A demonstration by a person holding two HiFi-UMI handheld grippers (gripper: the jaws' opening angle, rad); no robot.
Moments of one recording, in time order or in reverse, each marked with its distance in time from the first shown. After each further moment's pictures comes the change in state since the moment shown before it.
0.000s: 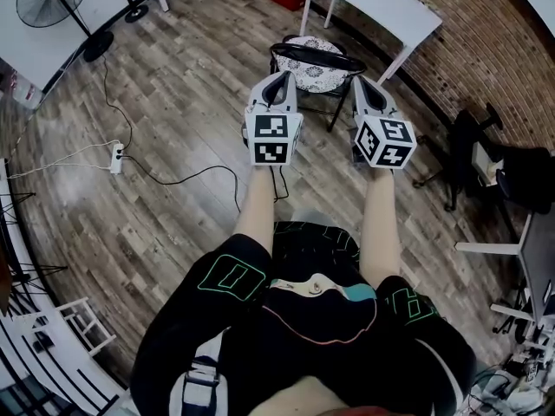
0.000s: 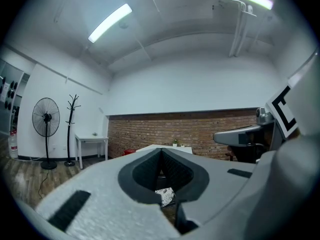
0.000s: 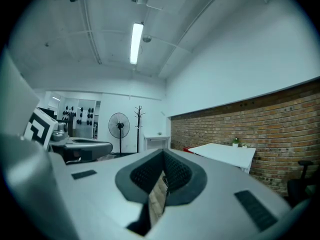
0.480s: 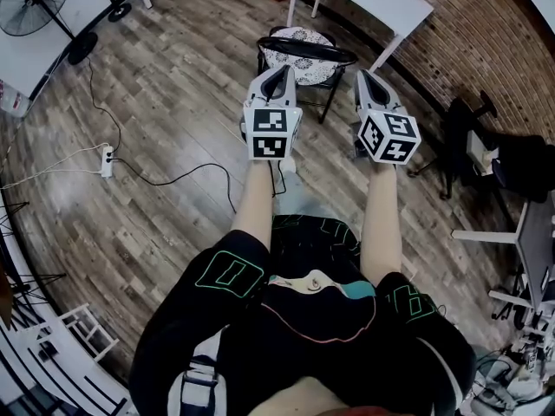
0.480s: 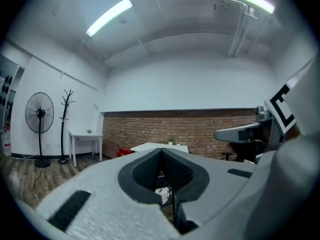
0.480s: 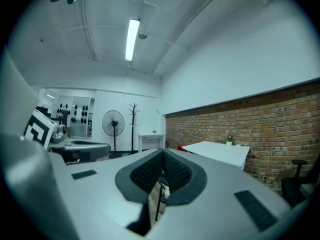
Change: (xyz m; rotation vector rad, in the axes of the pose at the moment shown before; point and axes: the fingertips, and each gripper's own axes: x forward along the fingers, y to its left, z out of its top) left arm 0.037 -0.010 -0.018 -0.012 0.019 -0.049; right arm 0.011 -0.037 -0.012 0.008 0.025 -0.052
